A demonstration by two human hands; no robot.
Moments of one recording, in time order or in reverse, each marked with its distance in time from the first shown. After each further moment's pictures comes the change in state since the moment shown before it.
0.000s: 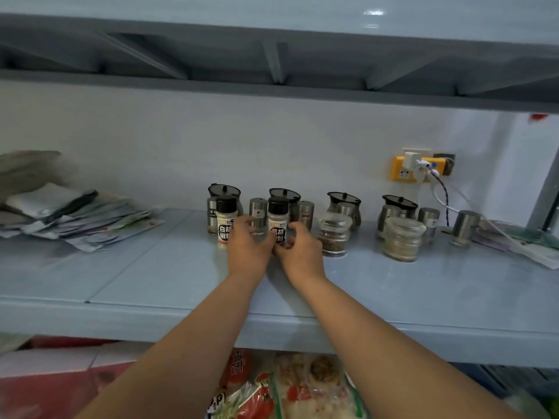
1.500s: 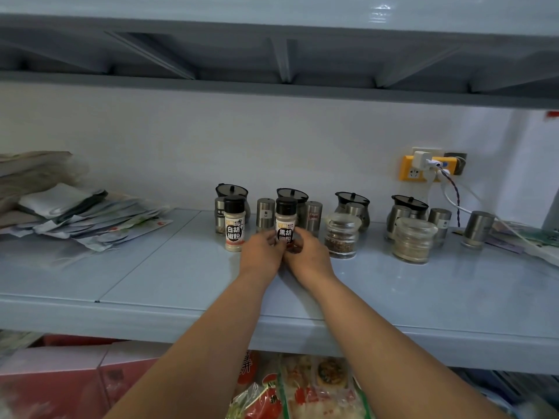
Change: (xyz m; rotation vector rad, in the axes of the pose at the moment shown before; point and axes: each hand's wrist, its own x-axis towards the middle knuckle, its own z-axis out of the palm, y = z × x) left_hand 0.000 -0.002 0.001 0.116 -0.209 -0.008; right_hand 0.002 0.006 -0.001 0.008 -0.143 0.062
